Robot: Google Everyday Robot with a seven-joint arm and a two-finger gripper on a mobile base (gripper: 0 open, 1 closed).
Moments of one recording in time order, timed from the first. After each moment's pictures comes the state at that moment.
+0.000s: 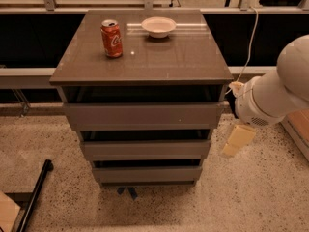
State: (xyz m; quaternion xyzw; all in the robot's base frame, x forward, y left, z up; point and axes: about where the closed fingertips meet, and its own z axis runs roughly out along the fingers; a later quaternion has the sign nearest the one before) arm 0.488 -0.198 0.837 -0.59 0.77 -0.06 0.24
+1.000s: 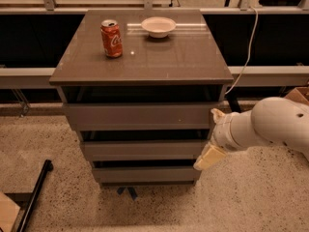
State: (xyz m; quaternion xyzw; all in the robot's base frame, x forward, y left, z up) arm 0.519 -0.167 0.717 -0.54 0.78 0.02 0.31
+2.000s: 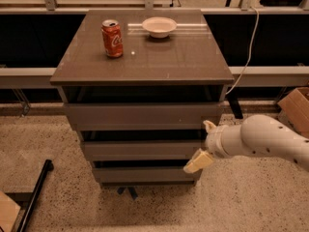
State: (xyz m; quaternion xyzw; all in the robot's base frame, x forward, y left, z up) arm 0.546 -0.155 0.640 -0.50 0.79 0.09 0.34
